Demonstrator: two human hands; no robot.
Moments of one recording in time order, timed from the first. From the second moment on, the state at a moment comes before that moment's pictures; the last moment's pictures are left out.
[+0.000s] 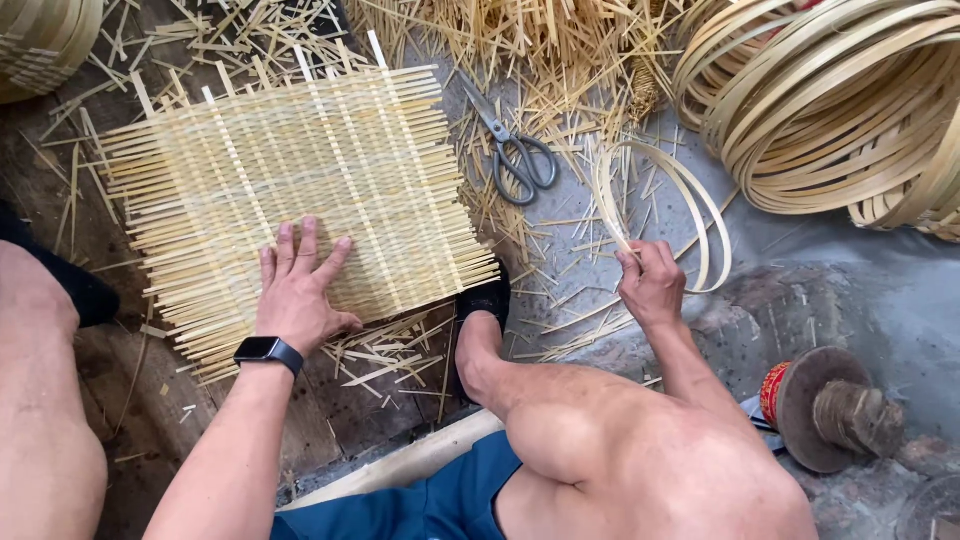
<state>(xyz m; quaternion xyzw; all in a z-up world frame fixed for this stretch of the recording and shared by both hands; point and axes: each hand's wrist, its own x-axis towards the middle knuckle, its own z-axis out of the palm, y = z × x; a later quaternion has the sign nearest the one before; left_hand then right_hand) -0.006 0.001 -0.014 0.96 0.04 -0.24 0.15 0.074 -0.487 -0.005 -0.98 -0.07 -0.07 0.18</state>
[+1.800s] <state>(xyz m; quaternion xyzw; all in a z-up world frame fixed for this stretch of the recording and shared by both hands) 0.014 0.041 0.101 0.01 0.11 0.16 0.98 0.183 -0.232 0.254 -0.64 -0.02 0.35 0.68</state>
